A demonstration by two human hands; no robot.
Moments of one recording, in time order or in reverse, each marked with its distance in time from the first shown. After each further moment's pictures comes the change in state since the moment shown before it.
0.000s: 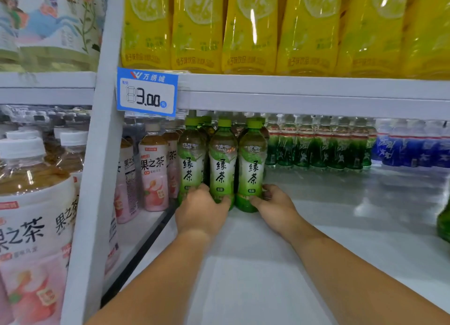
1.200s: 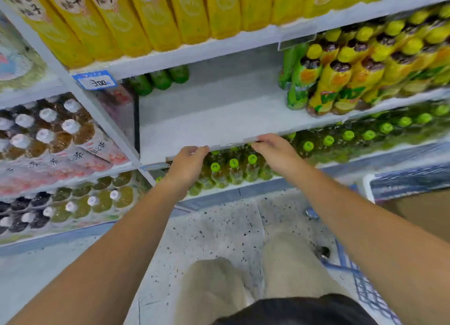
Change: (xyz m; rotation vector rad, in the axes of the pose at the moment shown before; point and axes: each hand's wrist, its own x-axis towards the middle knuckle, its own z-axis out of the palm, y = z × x) left_hand -0.231 0.153 -0.243 -0.280 -0.941 -0.623; right_hand -0.349 -0.157 -0.224 0.099 -0.090 0.790
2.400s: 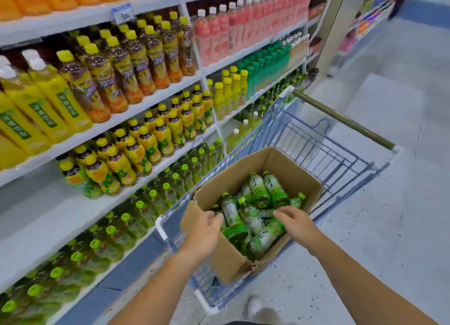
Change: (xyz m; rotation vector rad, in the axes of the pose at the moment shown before) left_hand -0.322 0.100 0.415 0.404 -0.673 0.356; right_hand -0.385 0.213 -0.425 0.142 0.651 0.324
